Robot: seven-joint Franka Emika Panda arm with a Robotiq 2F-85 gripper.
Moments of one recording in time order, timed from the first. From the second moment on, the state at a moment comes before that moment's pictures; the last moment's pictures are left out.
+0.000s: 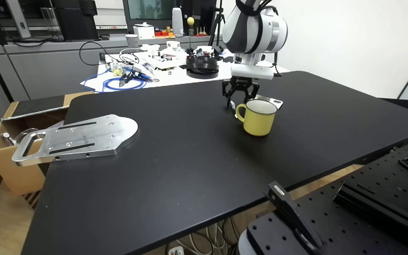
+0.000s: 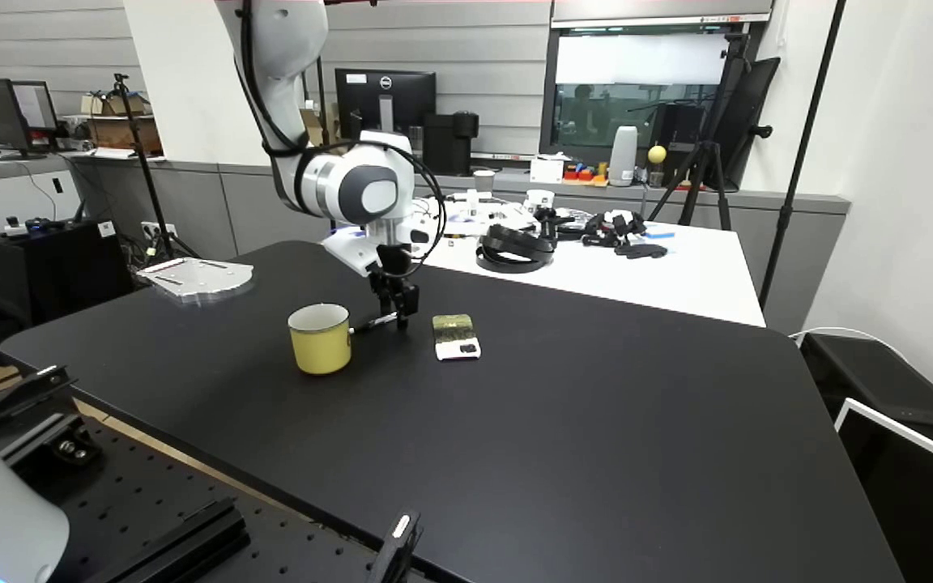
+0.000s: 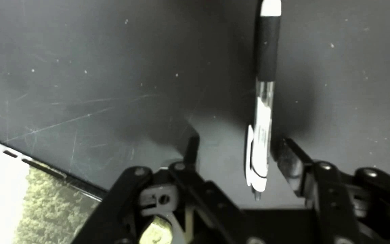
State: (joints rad) arm 0.08 0.78 -0.04 -1.95 0.22 2.79 0.29
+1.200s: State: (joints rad) arm 0.14 0.75 -0.18 -1.90 0.22 2.77 0.40
